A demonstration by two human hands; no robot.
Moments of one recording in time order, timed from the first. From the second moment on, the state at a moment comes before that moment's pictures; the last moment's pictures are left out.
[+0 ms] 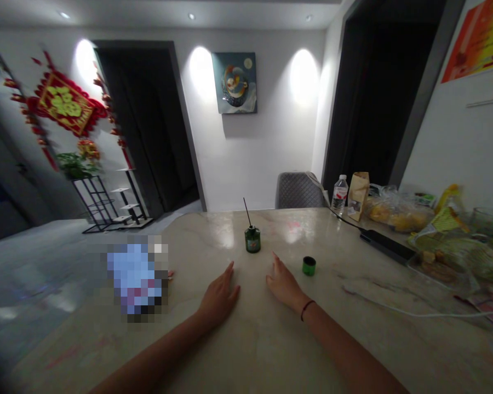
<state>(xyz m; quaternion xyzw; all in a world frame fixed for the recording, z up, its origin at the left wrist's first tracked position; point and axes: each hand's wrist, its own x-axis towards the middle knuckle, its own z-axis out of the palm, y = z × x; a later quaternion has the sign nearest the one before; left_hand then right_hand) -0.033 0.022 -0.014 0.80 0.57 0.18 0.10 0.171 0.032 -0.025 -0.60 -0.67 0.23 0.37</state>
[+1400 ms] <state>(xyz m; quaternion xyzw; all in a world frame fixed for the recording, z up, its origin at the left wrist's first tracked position) -0.046 0.008 0.008 0.80 0.59 0.10 0.07 0.182 0.025 0.002 -0.58 -0.76 -0.01 0.29</state>
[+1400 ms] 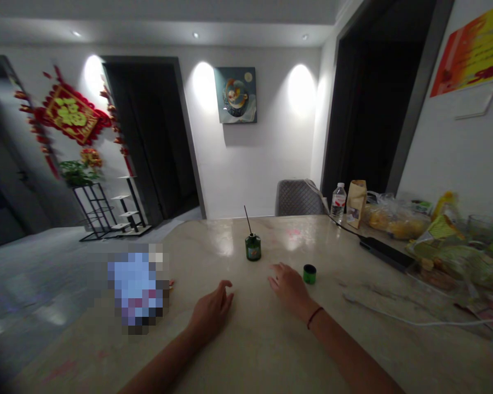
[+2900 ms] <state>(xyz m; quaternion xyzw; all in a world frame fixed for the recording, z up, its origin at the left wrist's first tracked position) -0.049 0.012 0.004 0.80 0.57 0.13 0.09 0.171 0.111 0.097 -0.51 -0.61 0.08 0.60</state>
